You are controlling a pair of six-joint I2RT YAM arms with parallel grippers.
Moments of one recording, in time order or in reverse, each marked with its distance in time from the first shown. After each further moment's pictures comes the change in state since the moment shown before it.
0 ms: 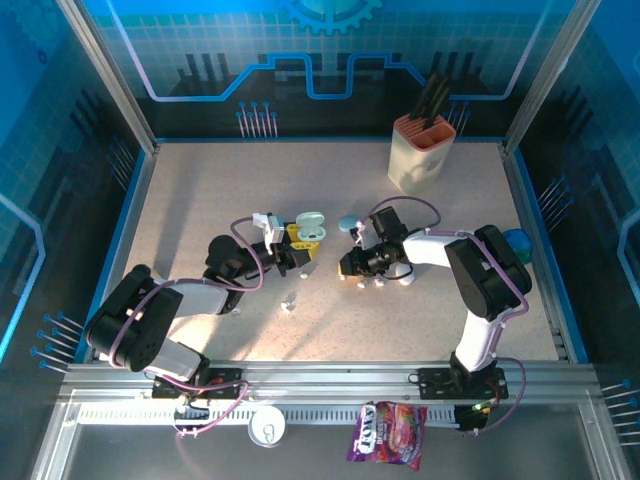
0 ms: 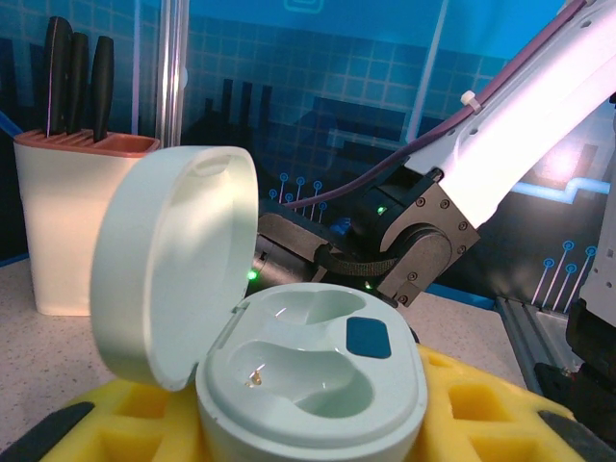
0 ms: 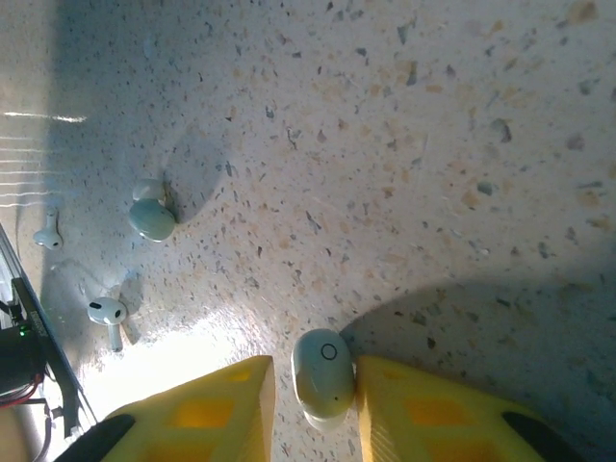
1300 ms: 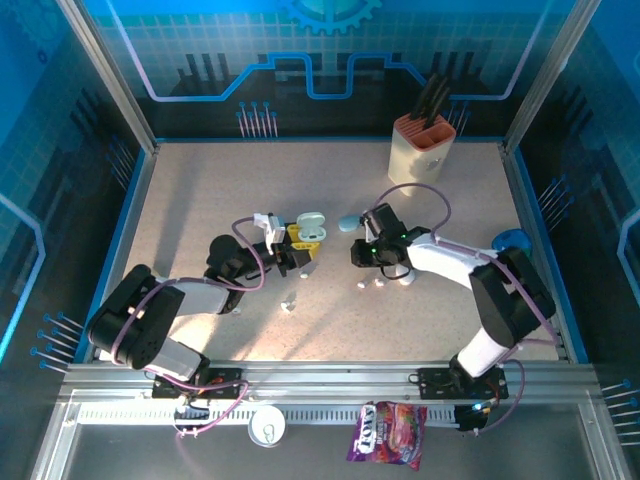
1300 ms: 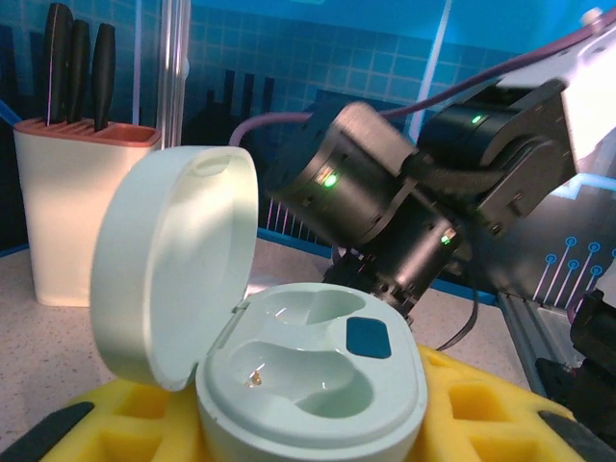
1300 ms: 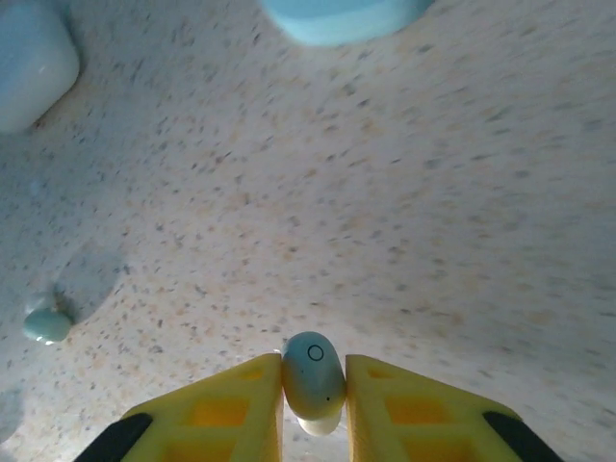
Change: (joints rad) left arm 0.000 0.021 0.000 0.000 0.000 0.004; right arm 0.107 -0.233 0.014 -0.160 0.617 0.113
